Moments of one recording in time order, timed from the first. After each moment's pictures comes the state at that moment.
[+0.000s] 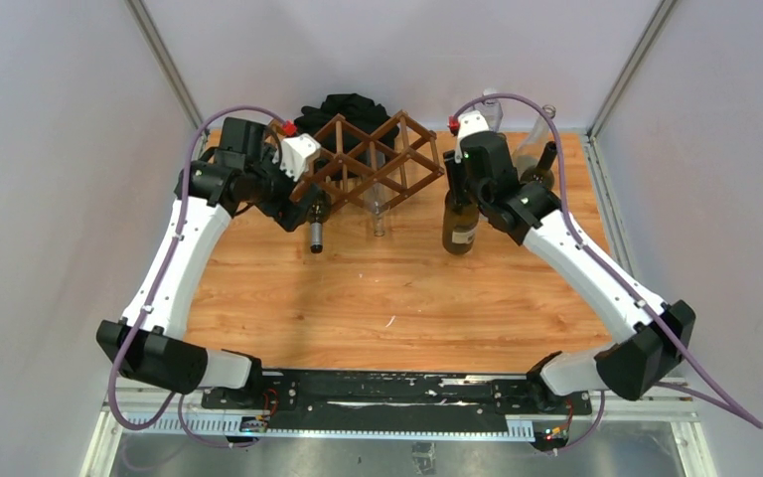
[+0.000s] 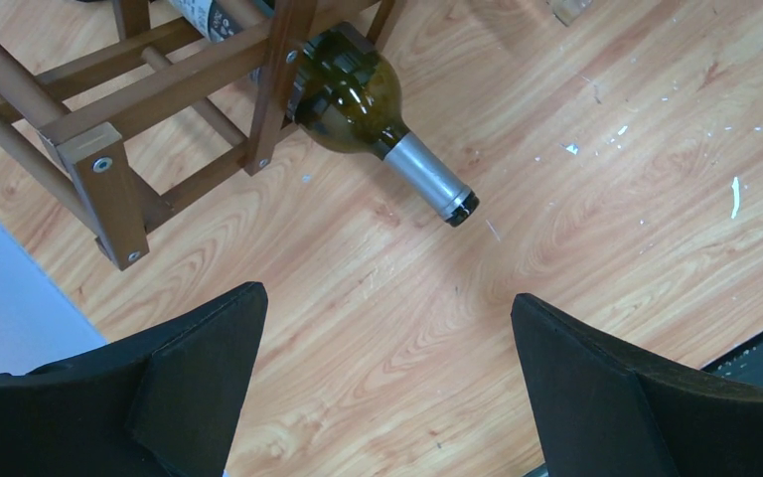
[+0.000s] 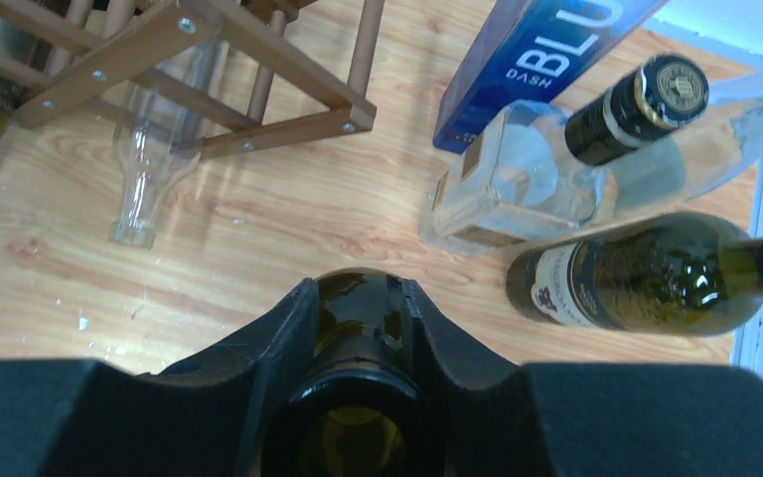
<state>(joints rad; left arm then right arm) -0.23 1.35 1.53 -1.05 0.22 0.46 0.61 1.34 1.39 -0.57 0.35 0.05</state>
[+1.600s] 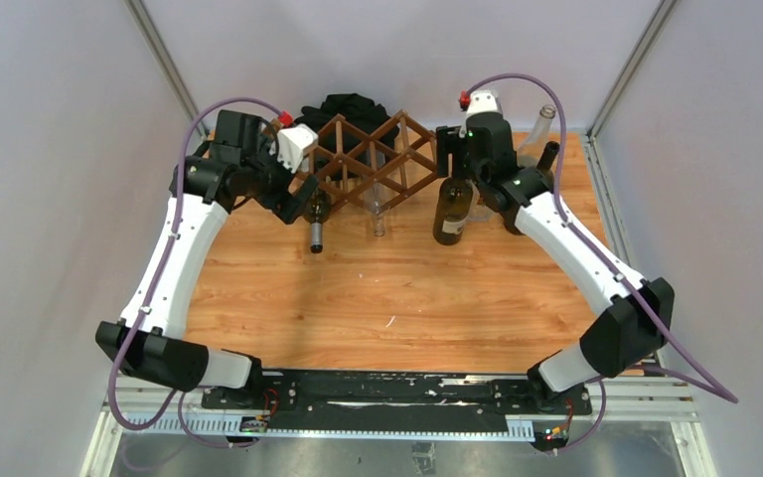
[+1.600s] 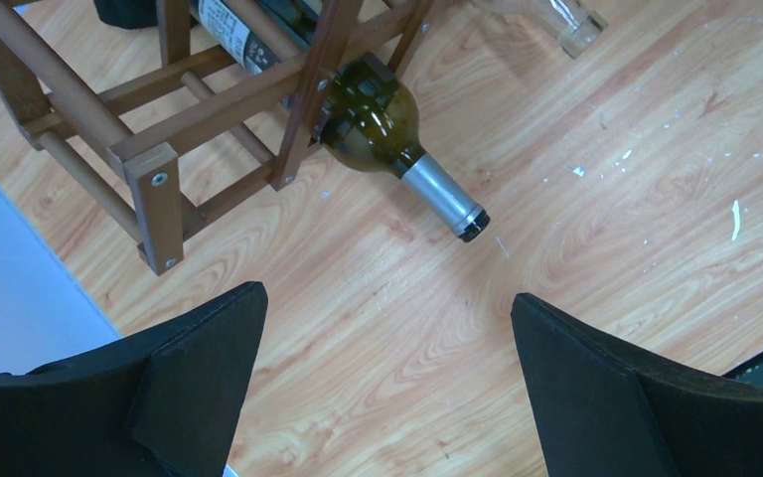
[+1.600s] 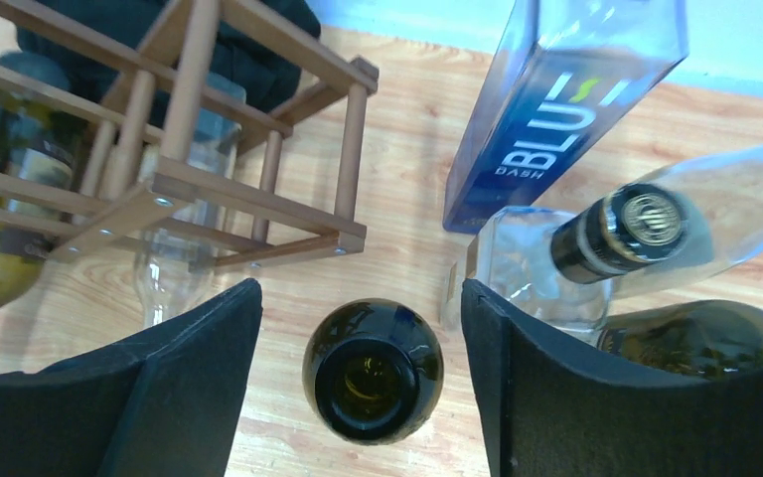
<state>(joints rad) -0.22 1.36 1.59 -1.05 0.21 0.46 0.50 1.49 1.43 -0.35 0.30 0.12</state>
